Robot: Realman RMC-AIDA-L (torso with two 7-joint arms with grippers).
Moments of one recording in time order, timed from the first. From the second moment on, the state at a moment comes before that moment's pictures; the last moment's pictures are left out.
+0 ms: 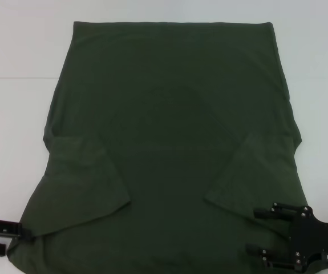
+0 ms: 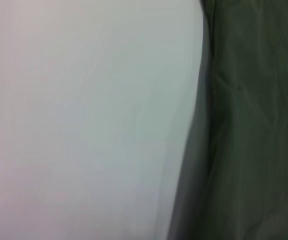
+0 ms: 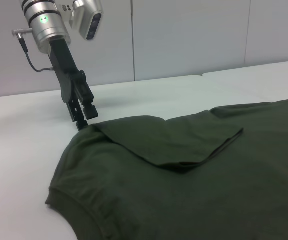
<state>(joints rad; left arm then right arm) -0.50 -1.94 0.50 0.77 2.64 1.68 -2.51 0.37 2.09 -0.63 -0.54 -2.09 -1.57 0.89</state>
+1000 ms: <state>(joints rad) -0.55 -1.97 0.53 0.76 2.64 1.68 -2.50 0.38 2.09 -0.63 -0.54 -2.09 -1.55 0.90</state>
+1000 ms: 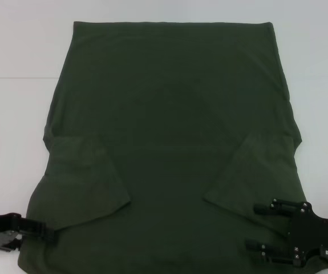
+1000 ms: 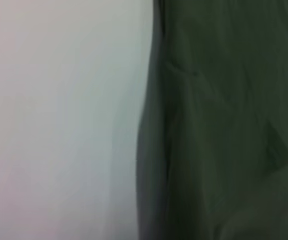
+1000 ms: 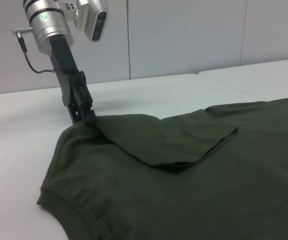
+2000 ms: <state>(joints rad) -0.56 -1.99 0.59 0.81 2.64 1.66 -2.48 0.38 2.07 -0.60 -0.67 -2.05 -1.68 1.33</state>
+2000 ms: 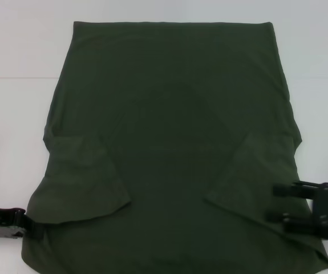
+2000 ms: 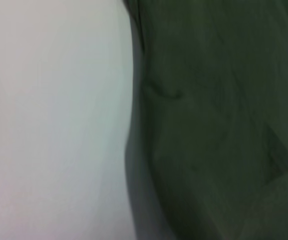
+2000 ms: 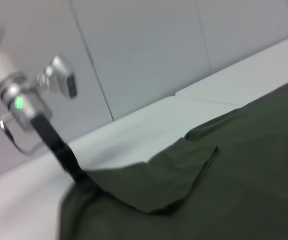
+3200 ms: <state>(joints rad) -0.55 -1.98 0.58 0.82 2.61 1.69 -2.37 0.49 1.88 -0.55 -0.78 -2.52 -1.83 2.49</state>
